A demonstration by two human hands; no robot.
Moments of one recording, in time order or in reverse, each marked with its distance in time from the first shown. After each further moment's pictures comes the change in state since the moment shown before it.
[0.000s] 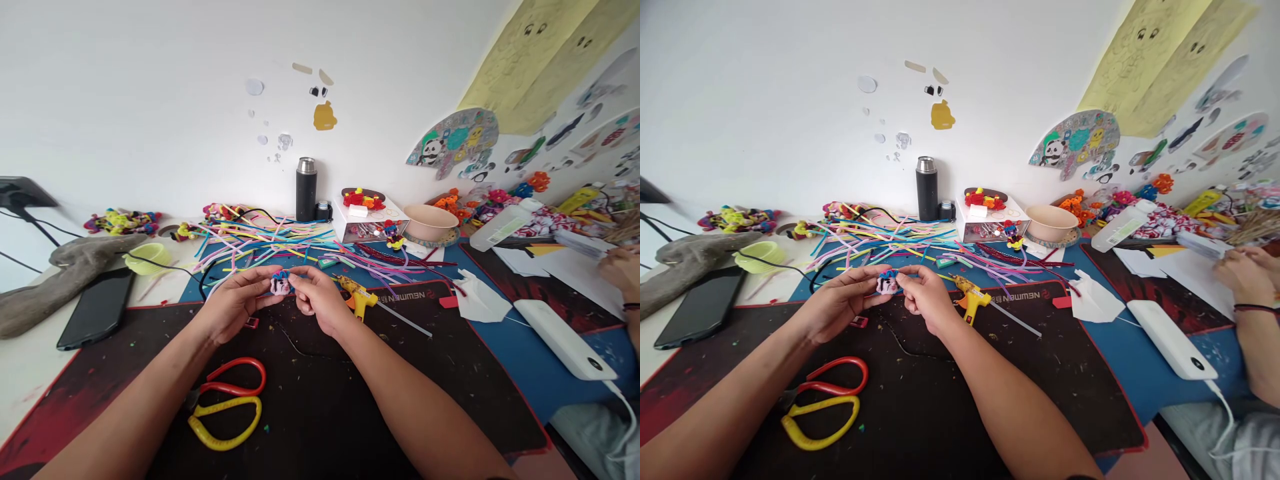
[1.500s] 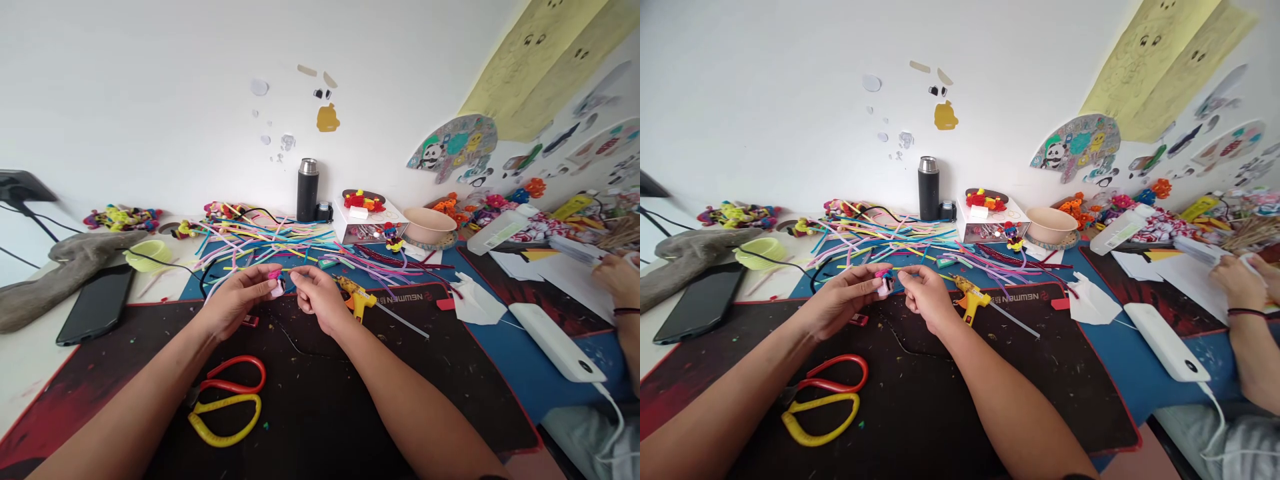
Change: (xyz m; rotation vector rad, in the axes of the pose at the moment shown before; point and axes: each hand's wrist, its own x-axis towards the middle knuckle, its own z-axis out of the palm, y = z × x) left_hand -0.001 0.001 0.001 0.106 0.010 0.033; right_hand 0.000 0.000 0.003 -0.048 0.037 -0.035
